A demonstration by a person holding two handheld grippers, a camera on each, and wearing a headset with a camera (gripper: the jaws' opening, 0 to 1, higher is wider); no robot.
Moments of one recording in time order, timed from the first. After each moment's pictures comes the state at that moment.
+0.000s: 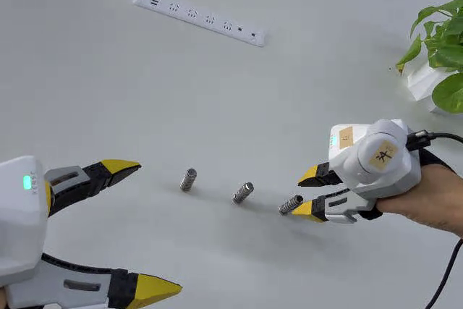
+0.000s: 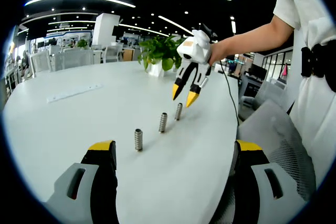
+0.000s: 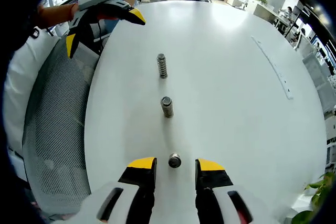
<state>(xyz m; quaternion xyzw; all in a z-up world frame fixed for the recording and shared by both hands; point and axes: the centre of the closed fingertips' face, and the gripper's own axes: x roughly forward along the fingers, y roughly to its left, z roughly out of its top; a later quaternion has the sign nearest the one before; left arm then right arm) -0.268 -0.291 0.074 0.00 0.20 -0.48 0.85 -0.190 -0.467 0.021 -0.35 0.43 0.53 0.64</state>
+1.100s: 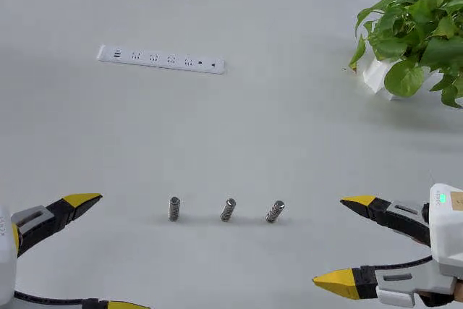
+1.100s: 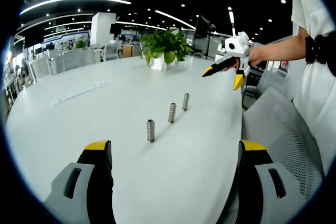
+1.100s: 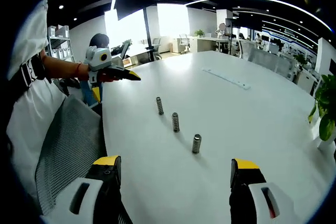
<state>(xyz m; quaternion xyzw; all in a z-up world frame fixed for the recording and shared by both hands) -0.266 -0.267 0.064 0.04 0.21 -0.48 0.85 -0.260 -0.509 0.062 -0.12 0.31 0.46 0.82</state>
